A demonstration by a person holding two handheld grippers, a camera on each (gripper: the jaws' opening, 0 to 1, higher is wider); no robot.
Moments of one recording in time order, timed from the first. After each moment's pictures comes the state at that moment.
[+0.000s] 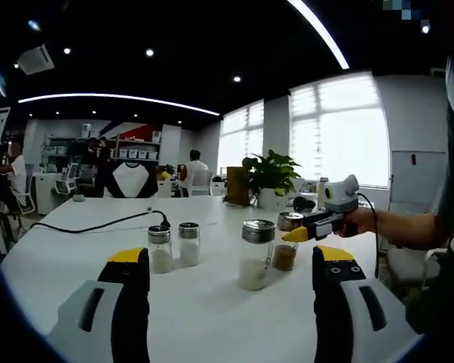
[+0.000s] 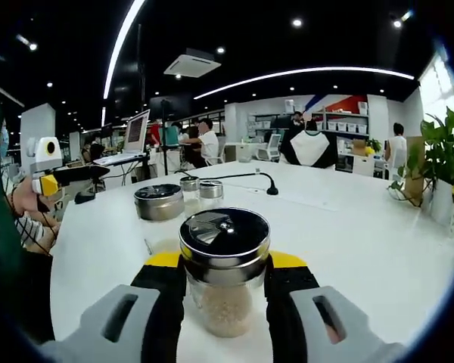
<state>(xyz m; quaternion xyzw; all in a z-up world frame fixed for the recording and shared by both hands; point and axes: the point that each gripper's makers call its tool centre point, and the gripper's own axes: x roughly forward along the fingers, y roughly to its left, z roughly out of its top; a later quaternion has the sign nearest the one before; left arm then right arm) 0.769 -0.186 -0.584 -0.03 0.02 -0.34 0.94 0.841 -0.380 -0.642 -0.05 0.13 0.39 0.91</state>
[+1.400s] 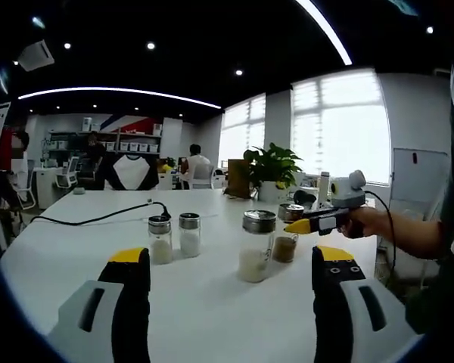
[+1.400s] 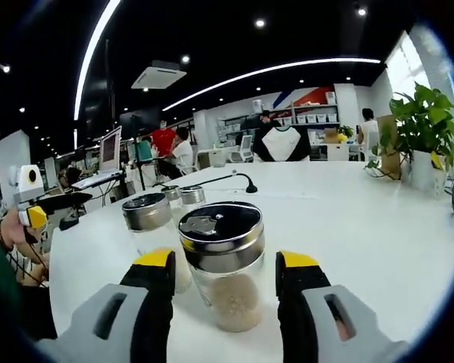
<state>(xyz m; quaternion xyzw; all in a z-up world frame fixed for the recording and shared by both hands) 0.766 -0.185 -0.595 -0.03 0.04 -0.34 0.94 0.841 -0.389 -0.644 0.03 0.14 0.29 0.95</state>
